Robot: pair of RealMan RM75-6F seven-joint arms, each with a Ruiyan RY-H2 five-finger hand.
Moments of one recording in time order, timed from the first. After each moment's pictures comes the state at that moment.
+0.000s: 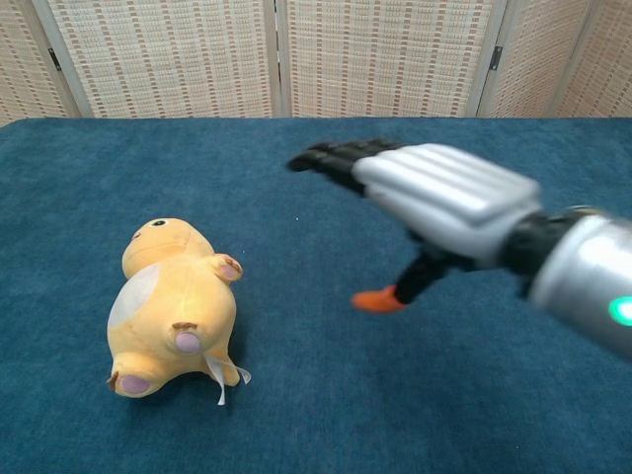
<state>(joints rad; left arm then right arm) 0.11 -1.15 0.05 -1.54 1.69 1.66 -0.04 0.55 -1.58 0.05 -1.81 -1.44 1.18 -0.63</state>
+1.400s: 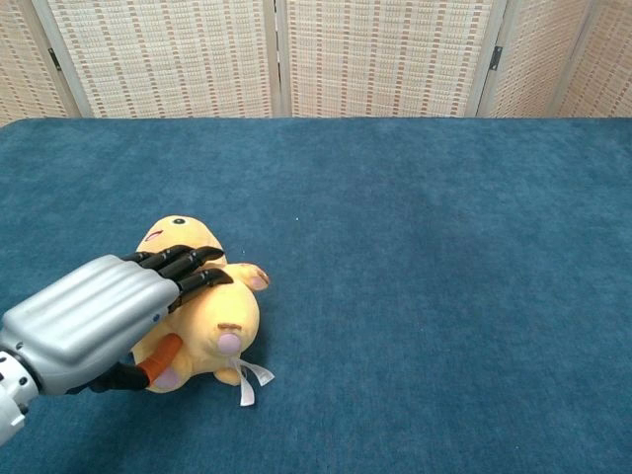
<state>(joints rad) -0.26 -1.75 -0.04 -1.65 1.46 1.14 0.94 -0.09 -1.15 -0.14 -1.31 -1.68 1.86 0.31</state>
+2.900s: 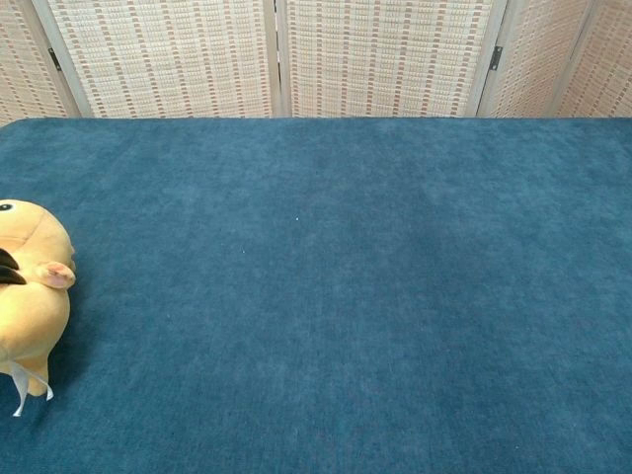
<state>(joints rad) -0.22 -1.60 0.15 -0.71 1.93 1.71 0.11 -0.16 -1.17 -0.15 -1.48 -1.83 1.81 0.06</state>
